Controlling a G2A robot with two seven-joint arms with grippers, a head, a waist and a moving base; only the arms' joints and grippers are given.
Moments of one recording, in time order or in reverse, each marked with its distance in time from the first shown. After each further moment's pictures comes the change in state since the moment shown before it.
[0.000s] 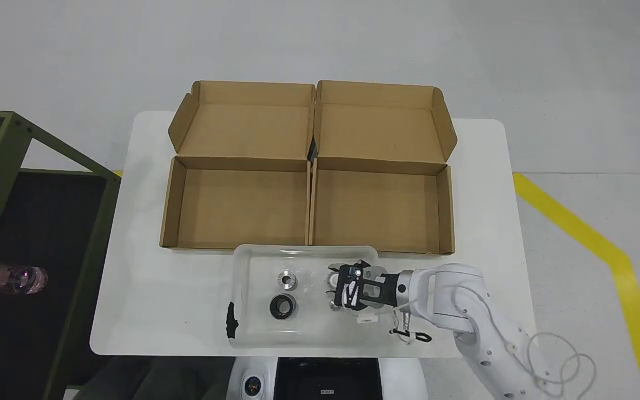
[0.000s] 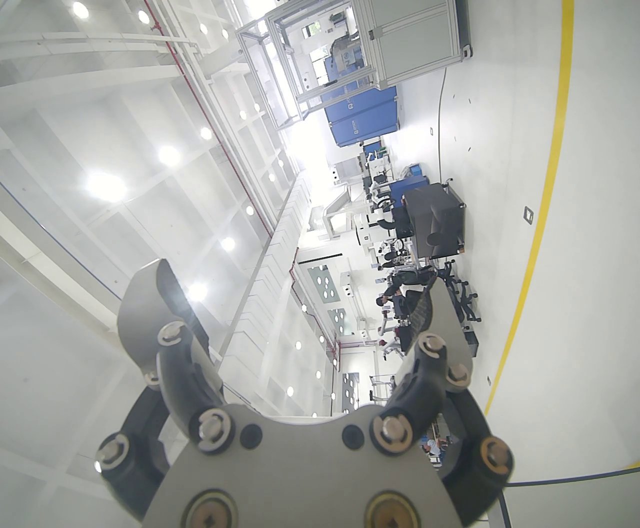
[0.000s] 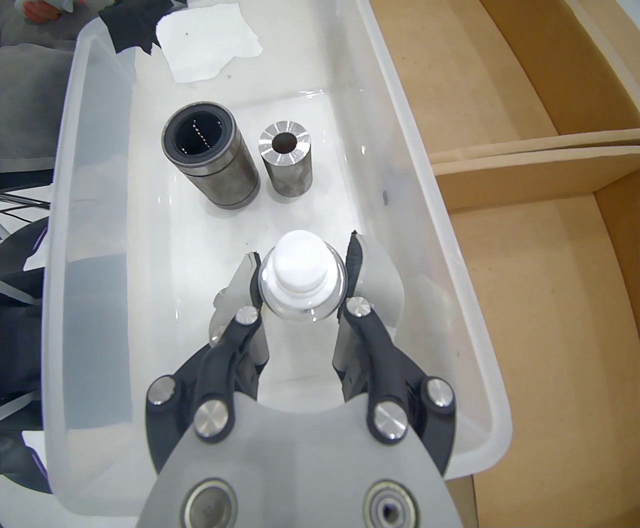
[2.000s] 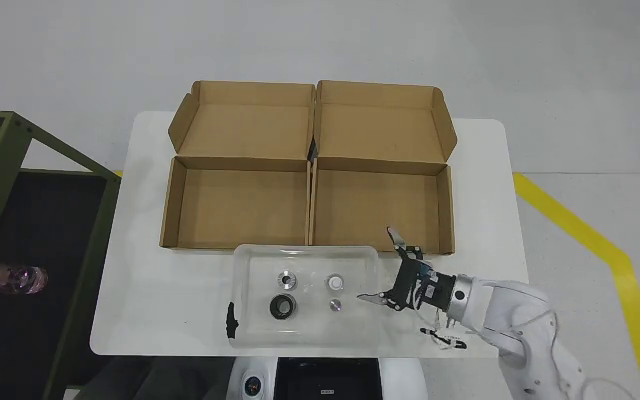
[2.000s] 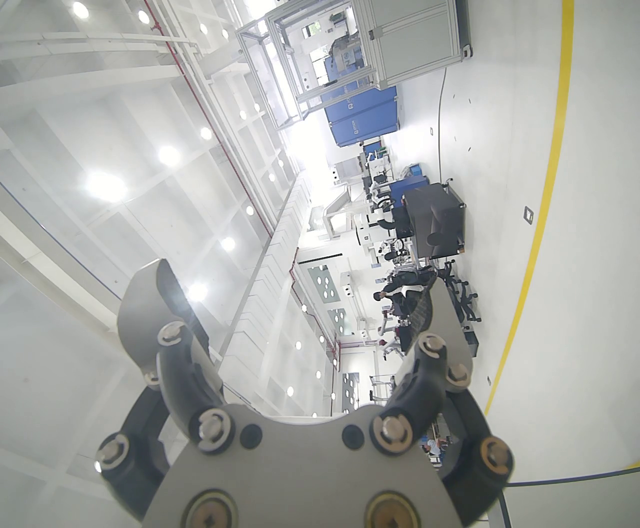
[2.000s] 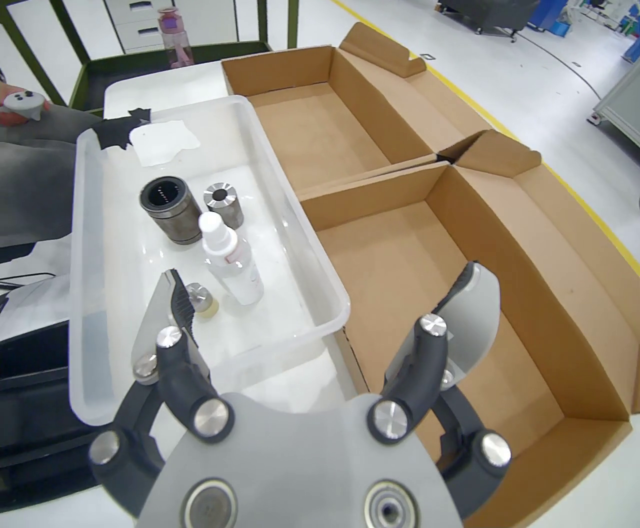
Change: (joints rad) left arm 0.000 0.000 0.000 0.000 0.000 0.000 0.000; right arm -0.245 -0.019 0.327 -0.162 -0.094 -0.057 -0.308
